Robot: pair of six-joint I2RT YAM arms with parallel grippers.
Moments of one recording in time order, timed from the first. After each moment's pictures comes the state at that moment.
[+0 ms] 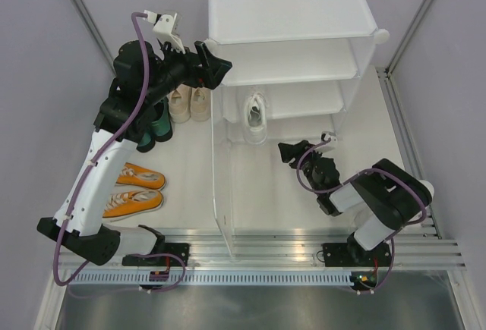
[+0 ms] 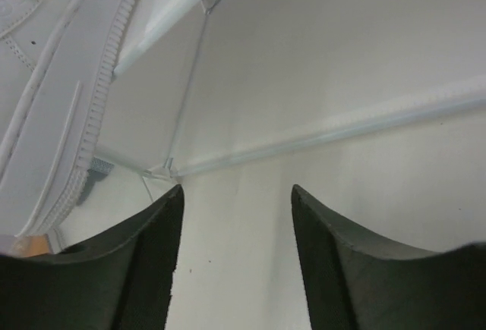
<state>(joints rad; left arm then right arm) -0.44 1.32 1.72 -0.45 0.22 -0.27 0.58 1.62 0.25 1.30 0.24 0.73</state>
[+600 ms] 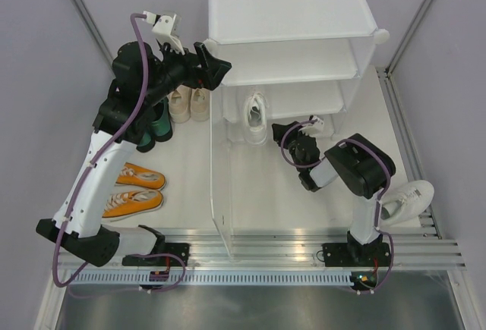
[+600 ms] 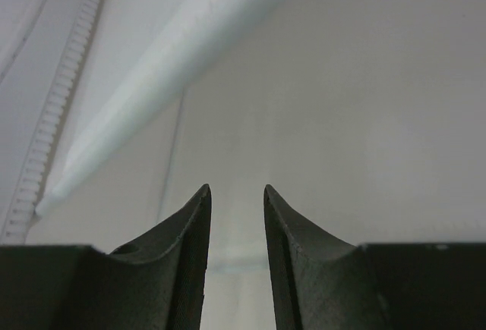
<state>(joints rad) -0.44 1.31 1.71 -0.45 0.22 -0.27 0.53 1.95 0.58 1.30 0.30 0.80</state>
